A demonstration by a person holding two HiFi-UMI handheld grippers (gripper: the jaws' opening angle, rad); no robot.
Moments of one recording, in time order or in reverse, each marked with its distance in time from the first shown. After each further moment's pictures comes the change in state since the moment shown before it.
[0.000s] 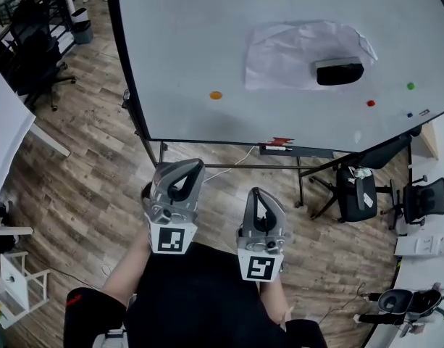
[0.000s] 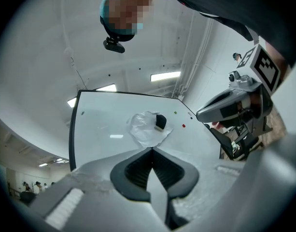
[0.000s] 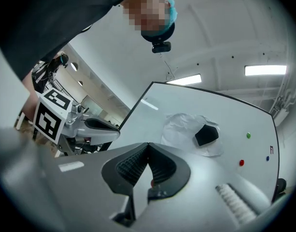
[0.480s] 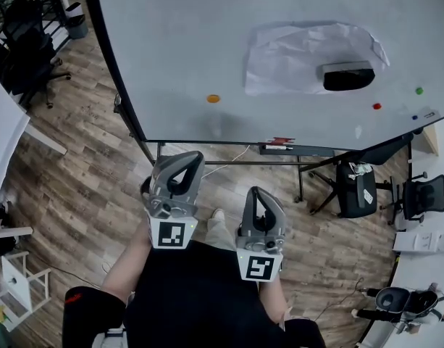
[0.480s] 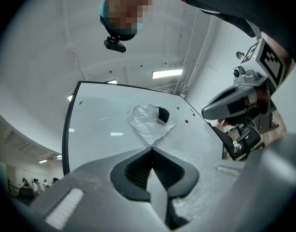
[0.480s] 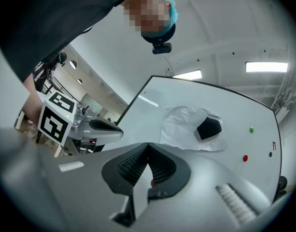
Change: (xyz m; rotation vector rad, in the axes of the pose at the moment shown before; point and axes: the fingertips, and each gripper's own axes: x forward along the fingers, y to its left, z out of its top) left arm 0.033 0.008 -0.031 -0.022 0.020 0.006; right arm 0.024 -0.006 -0.024 0.004 0.034 0.004
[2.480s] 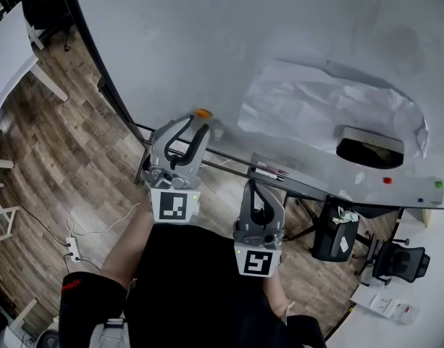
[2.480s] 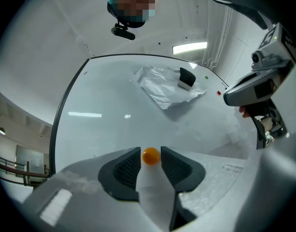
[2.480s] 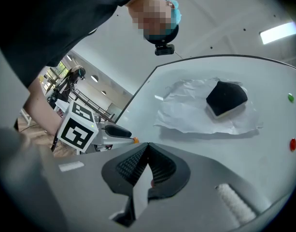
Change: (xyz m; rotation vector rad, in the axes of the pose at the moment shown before) left arm 0.100 0.016 -0.086 -0.046 0.212 0.331; right arm 0.081 -0.062 -0.074 0.030 -0.049 0.340
